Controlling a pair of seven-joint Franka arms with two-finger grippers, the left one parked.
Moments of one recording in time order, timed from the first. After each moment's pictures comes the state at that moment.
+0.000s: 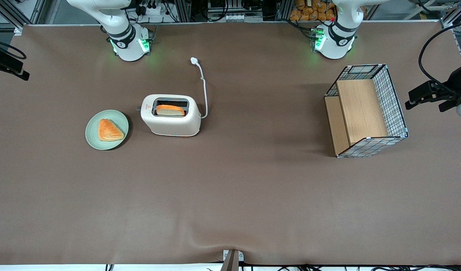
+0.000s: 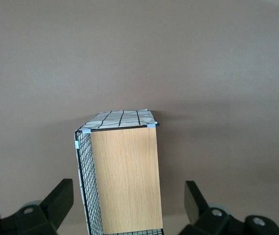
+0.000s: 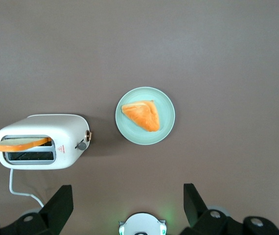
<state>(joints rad) -0.01 -0.03 -0.07 -1.44 0.02 1.31 -0.01</state>
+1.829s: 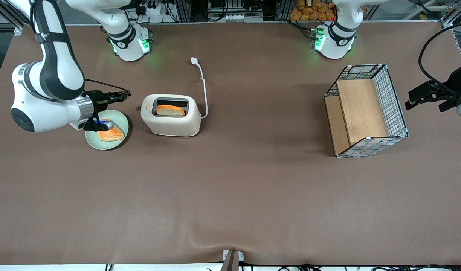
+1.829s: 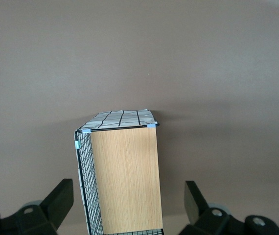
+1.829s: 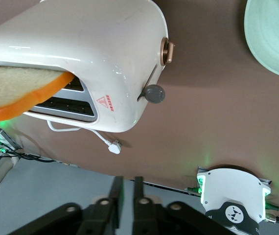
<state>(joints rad) 0.11 0.17 -0.07 -1.98 0.41 1.45 -0.02</state>
